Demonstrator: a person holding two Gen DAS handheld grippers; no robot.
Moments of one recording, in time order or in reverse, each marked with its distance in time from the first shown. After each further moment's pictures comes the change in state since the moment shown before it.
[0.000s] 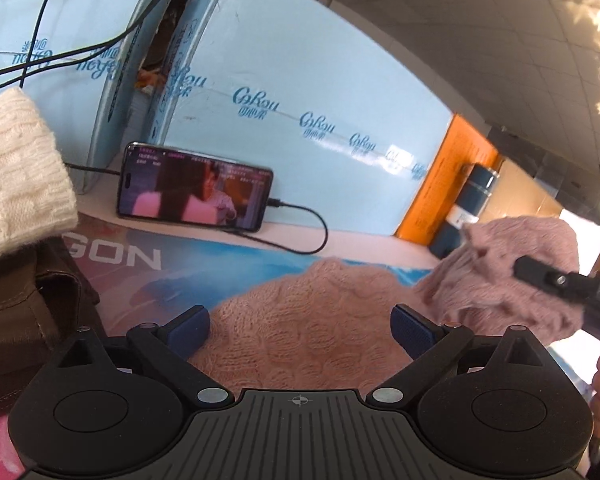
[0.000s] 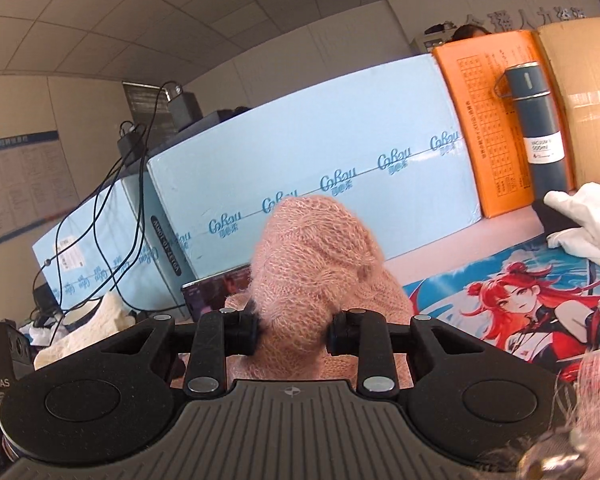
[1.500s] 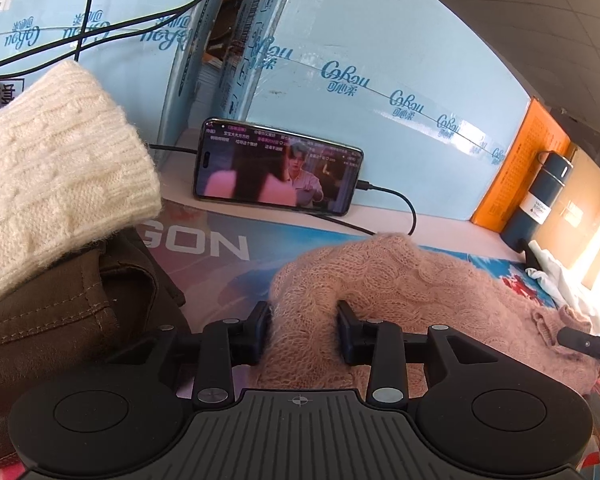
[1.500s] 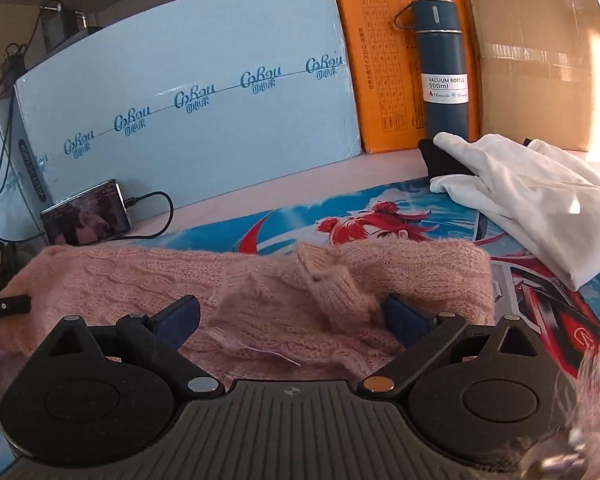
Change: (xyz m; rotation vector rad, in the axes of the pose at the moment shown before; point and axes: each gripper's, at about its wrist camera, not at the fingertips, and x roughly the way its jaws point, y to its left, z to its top) left arm 0.012 0.038 0.006 -0.064 0.049 0.155; right arm 0.035 -0.081 -0.022 -0.051 0.235 -0.305
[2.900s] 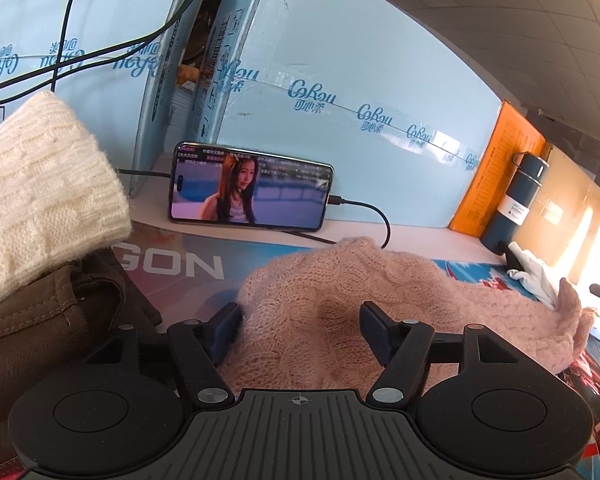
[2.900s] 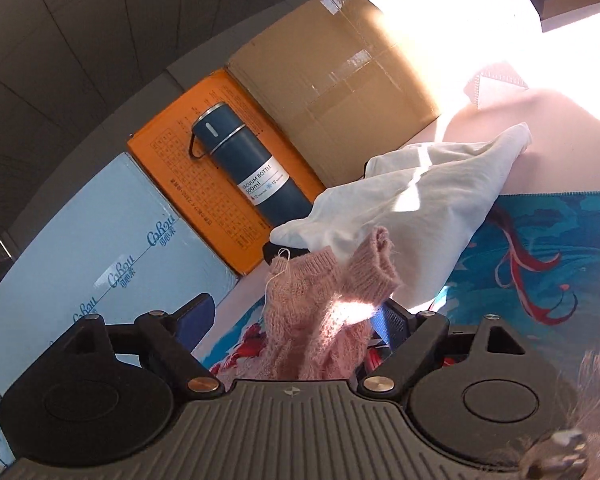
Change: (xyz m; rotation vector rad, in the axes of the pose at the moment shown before) left arm -0.005 -0.008 0.000 0.055 -0.058 -0.060; right arm -0.036 -0.130 -0.004 0.591 -0.317 -0.085
